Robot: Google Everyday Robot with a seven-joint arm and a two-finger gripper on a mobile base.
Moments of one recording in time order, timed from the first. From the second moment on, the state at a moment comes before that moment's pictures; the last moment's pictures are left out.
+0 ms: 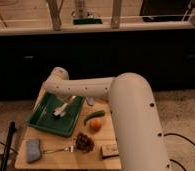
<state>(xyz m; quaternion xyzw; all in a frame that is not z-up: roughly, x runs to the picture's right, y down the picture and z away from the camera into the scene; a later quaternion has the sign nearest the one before) -0.175 0.083 0.872 -0.21 -0.10 -0.41 0.88</state>
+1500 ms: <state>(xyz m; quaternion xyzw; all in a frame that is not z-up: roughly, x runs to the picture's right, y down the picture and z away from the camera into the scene) -0.196 0.116 0.861 -0.20 -0.18 -0.44 0.86</state>
